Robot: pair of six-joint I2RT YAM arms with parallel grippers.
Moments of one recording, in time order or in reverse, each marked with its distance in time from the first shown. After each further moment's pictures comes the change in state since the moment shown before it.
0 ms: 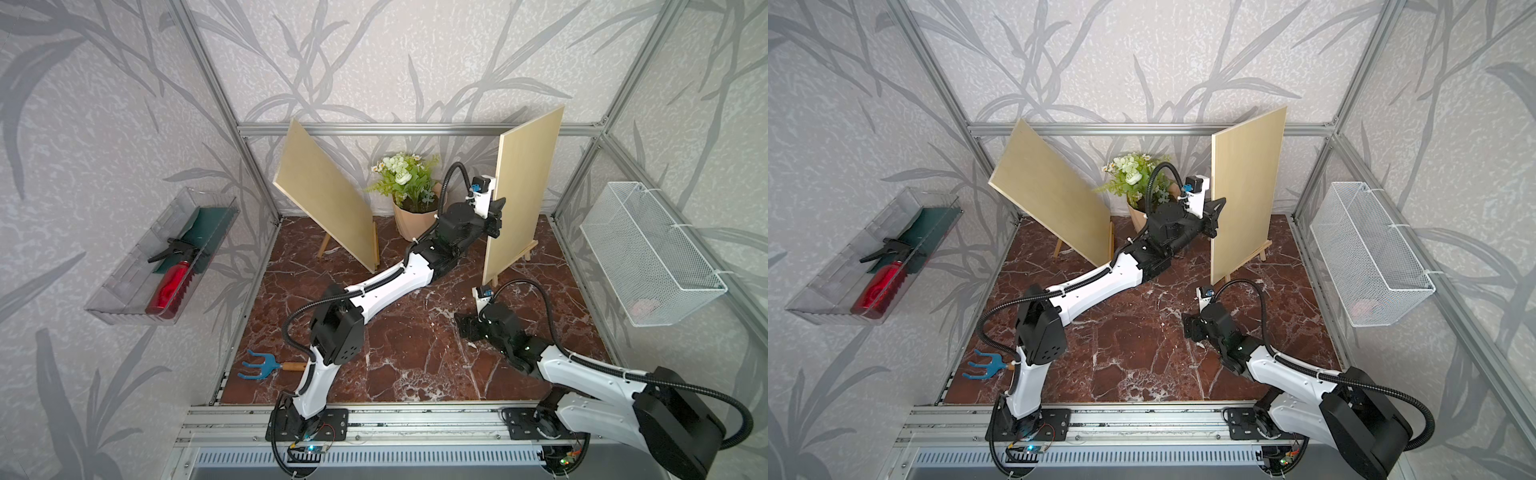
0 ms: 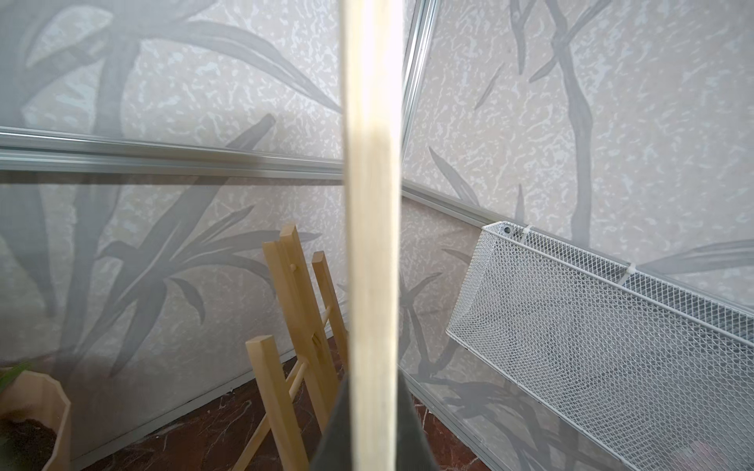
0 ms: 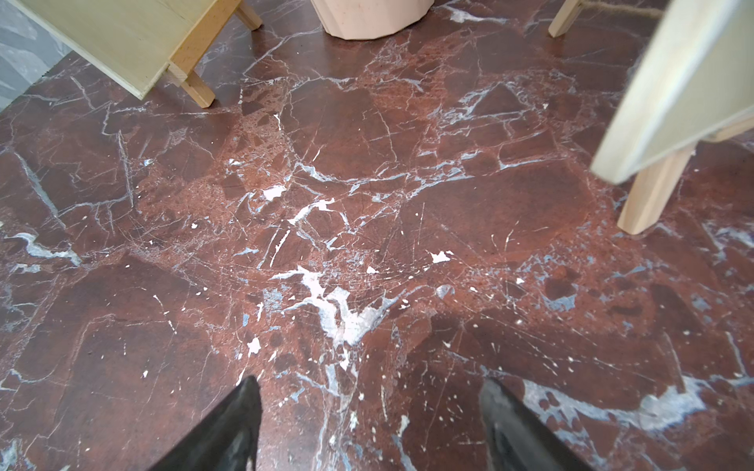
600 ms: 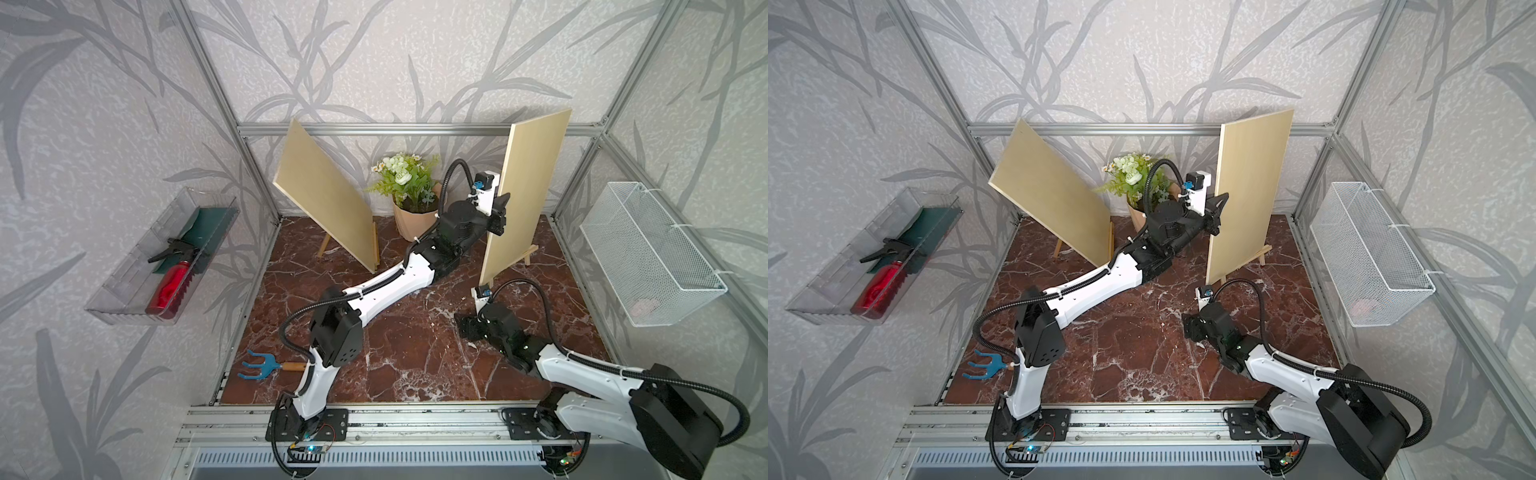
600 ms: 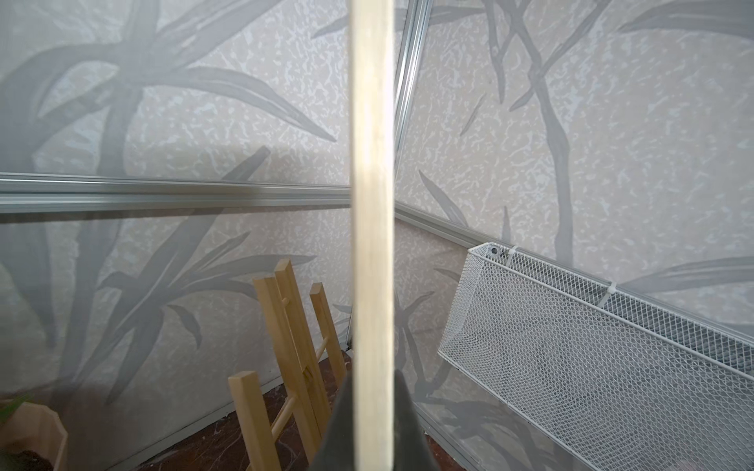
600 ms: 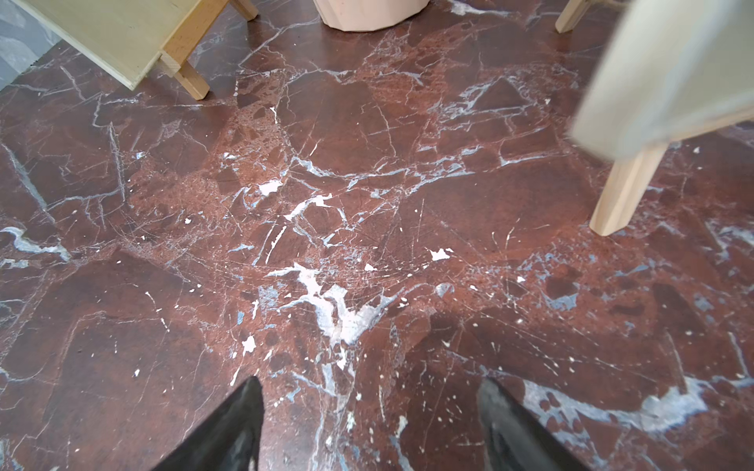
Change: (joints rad) left arm -0.017 -0.009 0.037 0.004 -0.023 0.011; right arm 0.000 0.022 0.007 0.000 0.002 -0.006
